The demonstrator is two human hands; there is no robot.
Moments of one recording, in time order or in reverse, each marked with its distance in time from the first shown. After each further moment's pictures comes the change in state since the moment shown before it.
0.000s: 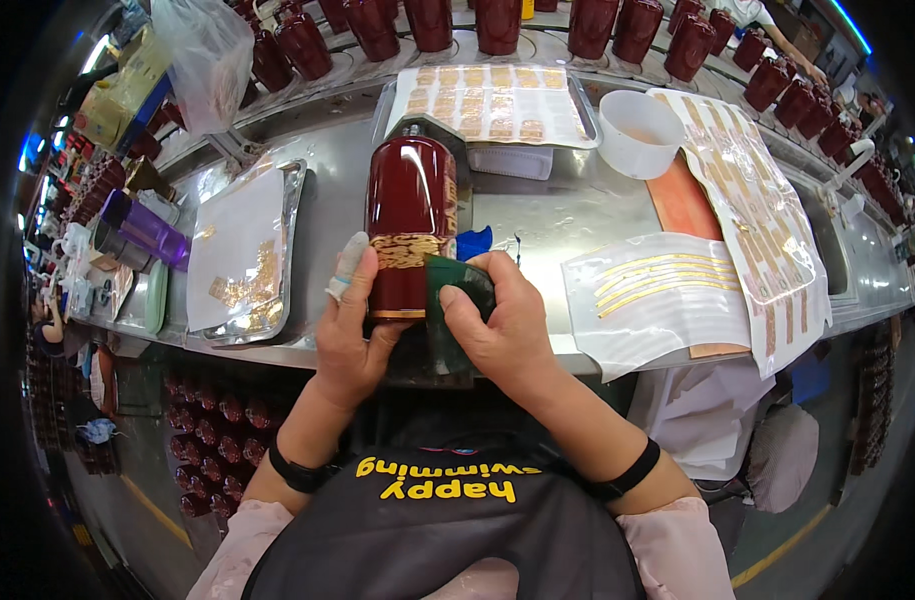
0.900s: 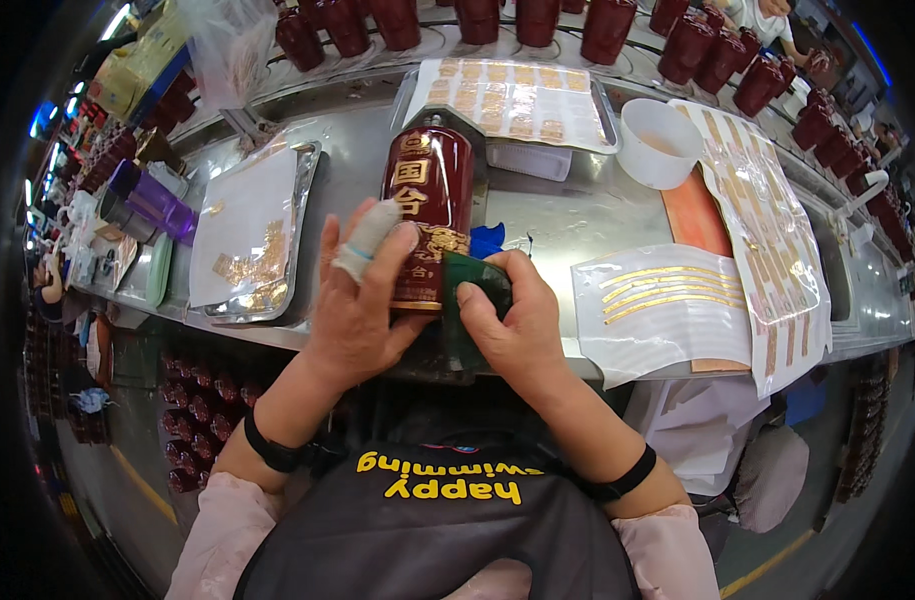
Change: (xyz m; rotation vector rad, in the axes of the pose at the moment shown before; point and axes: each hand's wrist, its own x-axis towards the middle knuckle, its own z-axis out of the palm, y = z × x) left_hand 0.034 0.018 -0.012 0.344 -0.180 0.171; right_hand 0.000 0.009 -0.010 -0.016 -0.040 0.033
